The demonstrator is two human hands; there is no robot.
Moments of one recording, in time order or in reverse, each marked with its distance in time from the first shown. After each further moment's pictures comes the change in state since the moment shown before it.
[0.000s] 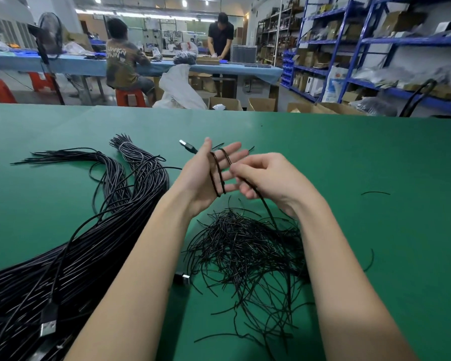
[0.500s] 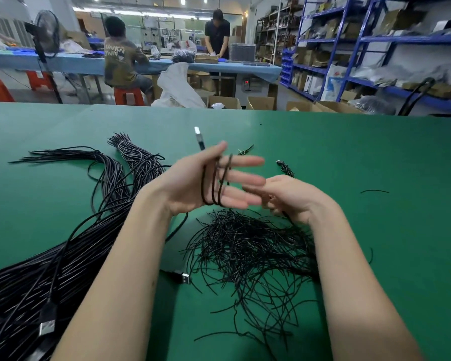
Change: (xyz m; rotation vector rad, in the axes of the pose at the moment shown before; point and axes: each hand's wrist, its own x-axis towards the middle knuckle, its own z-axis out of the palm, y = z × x) left_hand -0.021 0.020 -0.015 0.161 -0.495 -0.172; right_hand -0.001 0.029 -0.030 -0.093 -0.175 0.248
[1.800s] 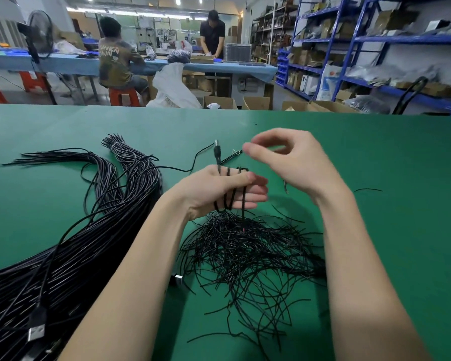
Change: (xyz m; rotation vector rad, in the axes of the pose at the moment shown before) left_hand 0.026 -0.024 0.022 0.112 0.215 0.018; right_hand -0.022 -0.038 -0.016 -0.311 0.498 -0.409
